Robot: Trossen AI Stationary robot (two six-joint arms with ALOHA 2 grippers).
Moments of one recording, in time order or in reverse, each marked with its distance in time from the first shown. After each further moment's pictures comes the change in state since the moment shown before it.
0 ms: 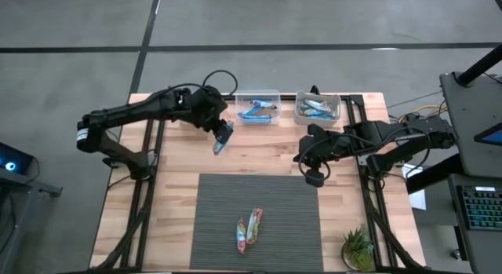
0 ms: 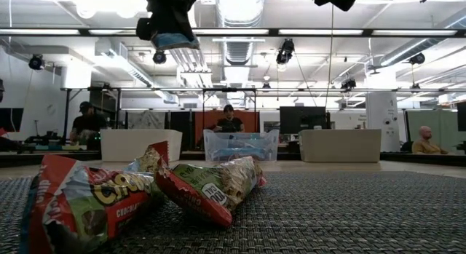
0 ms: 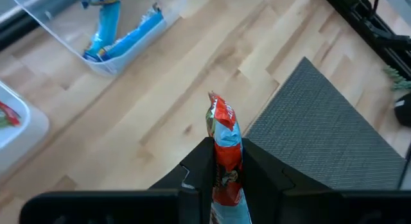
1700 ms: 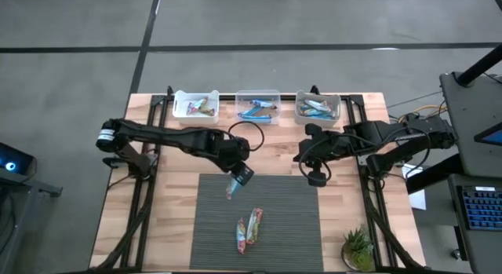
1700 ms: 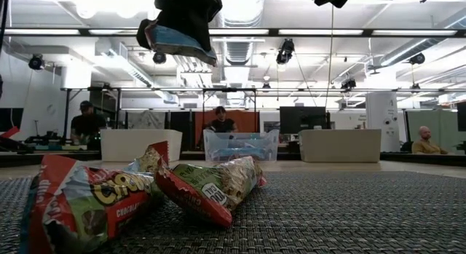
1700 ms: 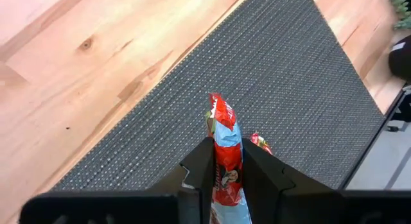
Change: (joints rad) left arm -0.333 0.232 -0.002 0.081 0.007 -0.379; right arm 0.000 0.000 0.000 0.000 -0.001 -0.158
